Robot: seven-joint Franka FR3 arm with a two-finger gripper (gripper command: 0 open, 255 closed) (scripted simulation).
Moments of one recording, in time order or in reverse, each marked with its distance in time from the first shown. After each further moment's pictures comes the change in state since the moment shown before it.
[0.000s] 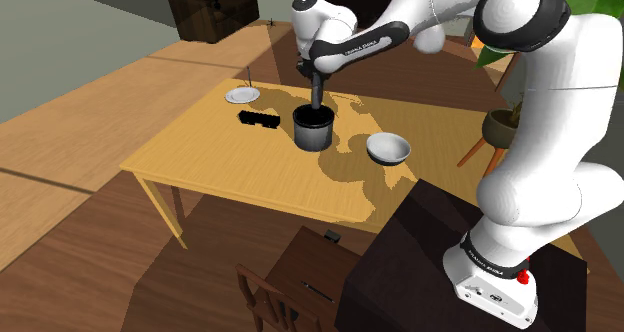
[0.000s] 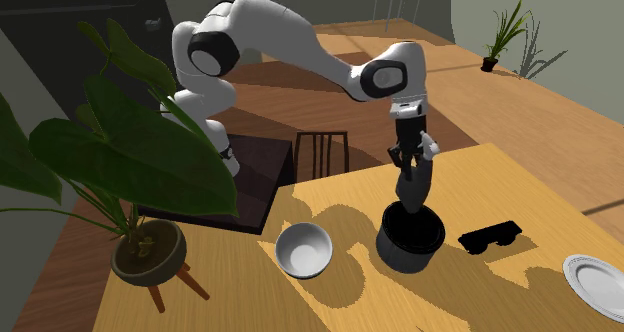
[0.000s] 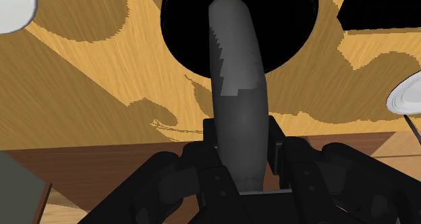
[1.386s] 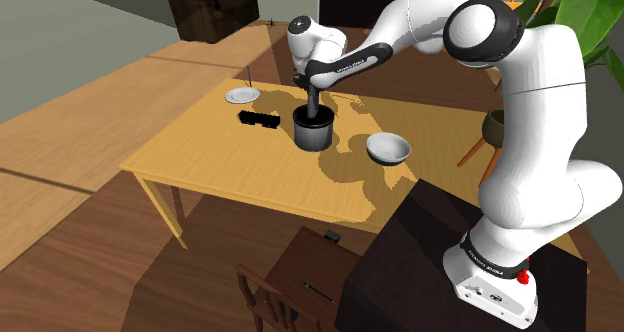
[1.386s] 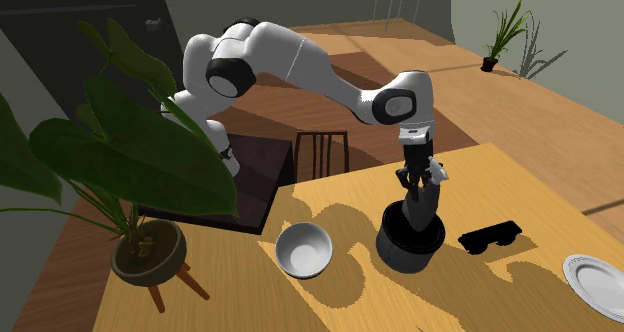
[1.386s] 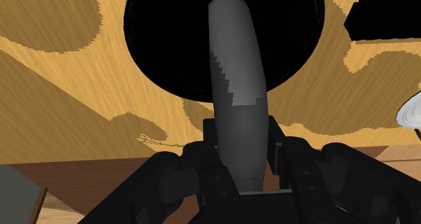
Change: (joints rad) arm 0.074 0.181 -0.068 0.121 -0.101 0.030 0.043
